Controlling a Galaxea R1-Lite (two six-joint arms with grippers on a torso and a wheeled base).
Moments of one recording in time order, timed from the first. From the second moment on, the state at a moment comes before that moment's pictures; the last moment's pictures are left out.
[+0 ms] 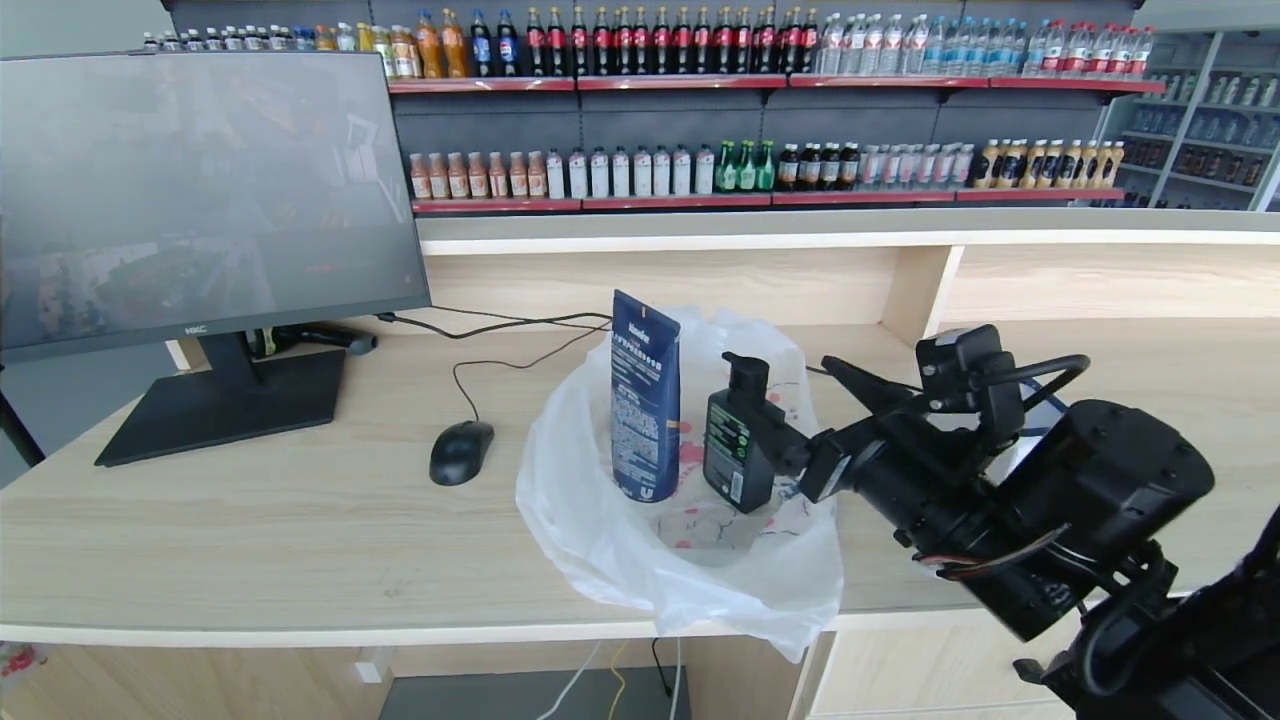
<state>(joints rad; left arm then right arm) 0.00 0.00 0.00 0.00 0.00 0.00 0.61 1.86 -0.50 -1.57 -0.07 0.00</state>
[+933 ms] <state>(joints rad) 0.00 0.00 0.00 0.00 0.00 0.00 0.52 1.16 0.00 -1.36 -0.07 -0.05</state>
